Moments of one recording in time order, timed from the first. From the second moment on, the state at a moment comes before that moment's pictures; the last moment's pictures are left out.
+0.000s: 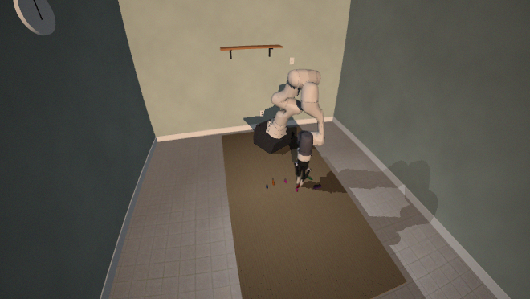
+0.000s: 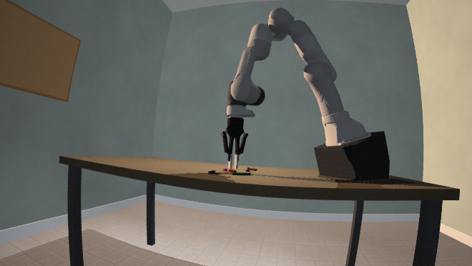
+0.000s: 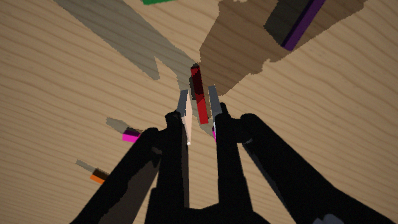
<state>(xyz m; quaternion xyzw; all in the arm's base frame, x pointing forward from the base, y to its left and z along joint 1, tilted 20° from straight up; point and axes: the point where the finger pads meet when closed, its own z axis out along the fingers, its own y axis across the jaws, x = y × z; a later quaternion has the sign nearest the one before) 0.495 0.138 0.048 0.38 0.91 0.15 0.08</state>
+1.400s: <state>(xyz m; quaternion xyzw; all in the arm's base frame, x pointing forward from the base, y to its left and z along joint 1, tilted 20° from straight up) 0.494 0.138 0.042 0.38 0.91 0.15 0.08</state>
